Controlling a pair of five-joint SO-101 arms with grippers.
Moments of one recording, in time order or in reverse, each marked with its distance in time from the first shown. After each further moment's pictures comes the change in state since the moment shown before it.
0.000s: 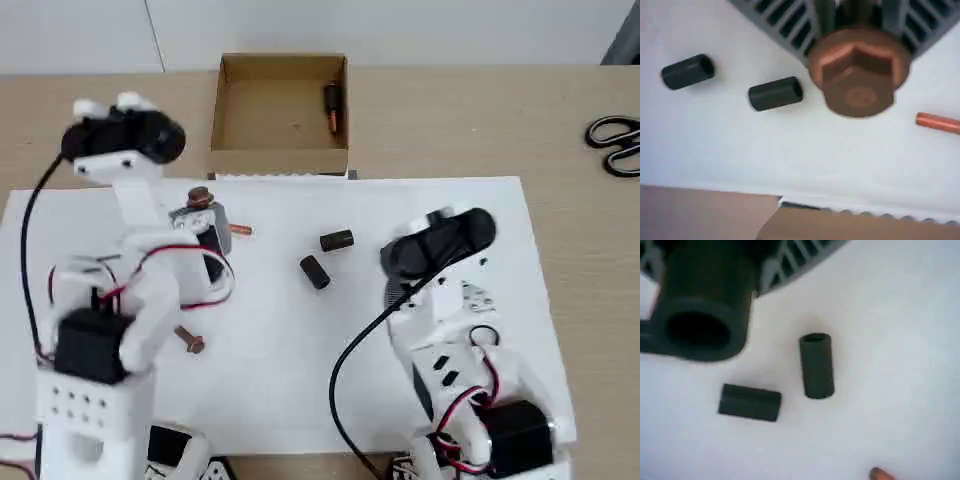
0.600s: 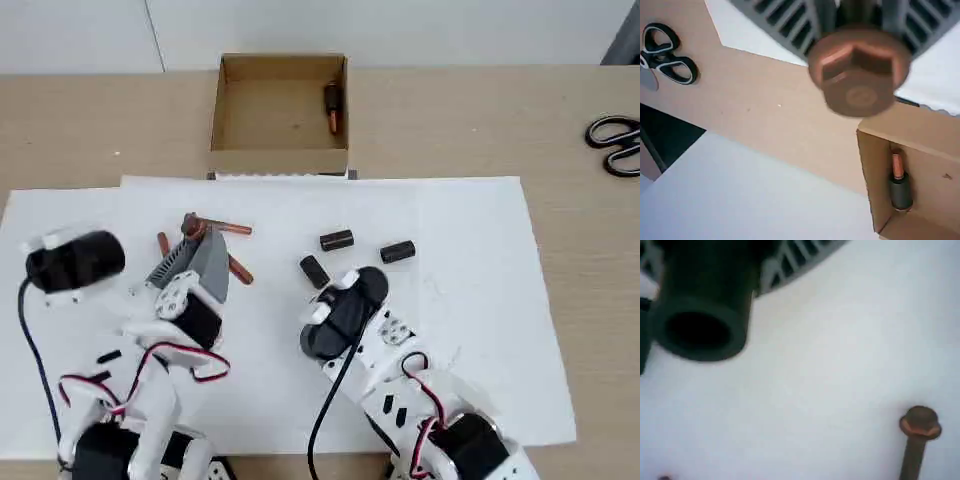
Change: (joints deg) left arm 1.1 -40.9 36.8 -20.6 12.7; right arm -21.7 -15.2 23.1 -11.3 3.4
